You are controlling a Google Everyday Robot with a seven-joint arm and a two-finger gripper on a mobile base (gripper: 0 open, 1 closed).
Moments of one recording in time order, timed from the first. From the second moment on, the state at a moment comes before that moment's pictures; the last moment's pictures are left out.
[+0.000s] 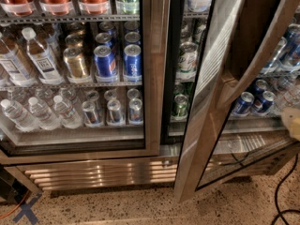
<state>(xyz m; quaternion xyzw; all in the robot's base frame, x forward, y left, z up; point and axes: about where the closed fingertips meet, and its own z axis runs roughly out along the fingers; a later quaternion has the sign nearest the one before) 0.302 -0.181 1.073 -0.37 0.75 0.06 0.55</state>
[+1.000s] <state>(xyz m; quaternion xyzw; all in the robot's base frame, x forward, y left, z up) 0.321 -0.180 1.075 -0.37 0.75 0.03 0.55</state>
